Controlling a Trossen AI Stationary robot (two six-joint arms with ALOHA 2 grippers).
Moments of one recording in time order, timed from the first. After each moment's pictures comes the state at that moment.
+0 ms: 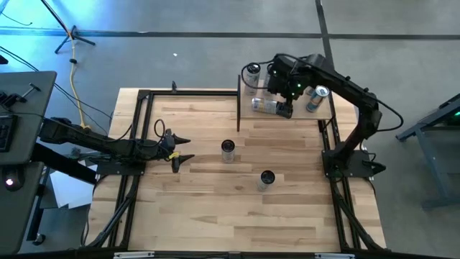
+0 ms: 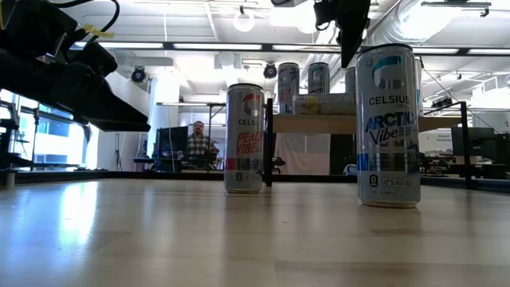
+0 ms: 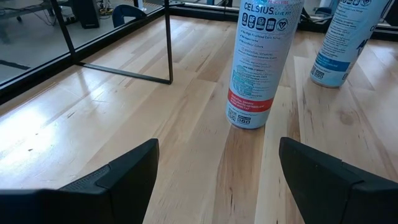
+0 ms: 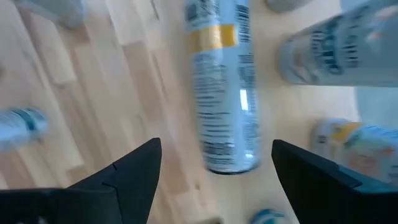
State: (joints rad) left arm -0.12 0.75 0.01 0.41 -0.40 -0.17; right arm -0.49 1.67 1.93 -1.57 0.05 -0.22
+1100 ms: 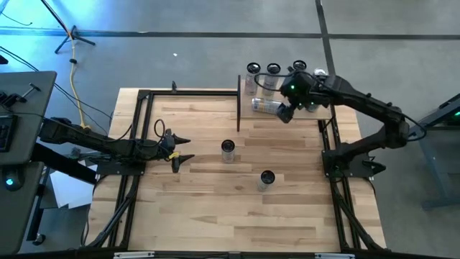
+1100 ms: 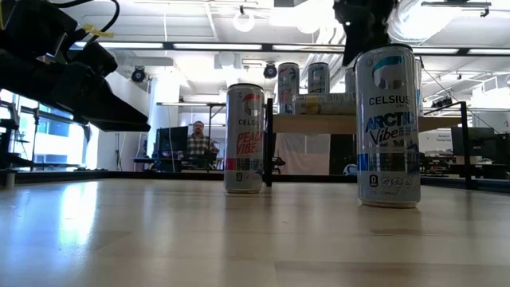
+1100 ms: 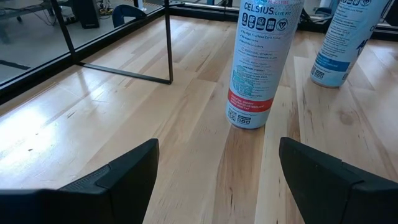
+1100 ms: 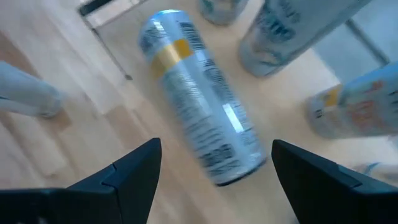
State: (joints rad) left arm -0.12 0.75 0.01 0.41 -0.40 -0.17; right arm -0.44 1.33 1.46 -1.16 0.20 0.14
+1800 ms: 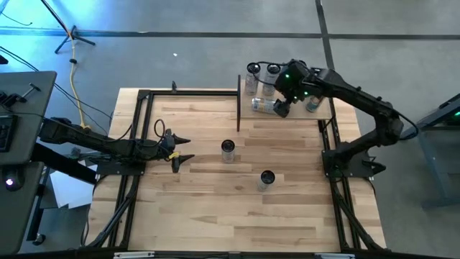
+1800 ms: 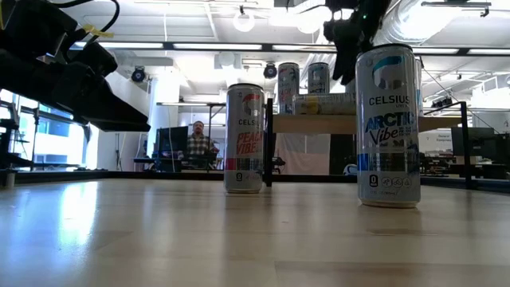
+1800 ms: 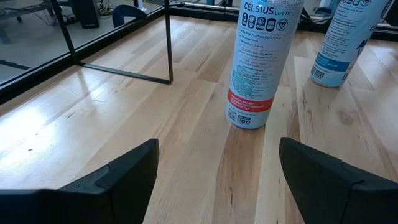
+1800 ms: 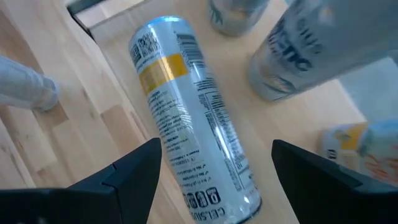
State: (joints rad) left arm -0.12 0.75 0.01 0.41 -0.40 -0.17; right arm -0.57 1.42 1.46 -1.08 0.04 -0.06
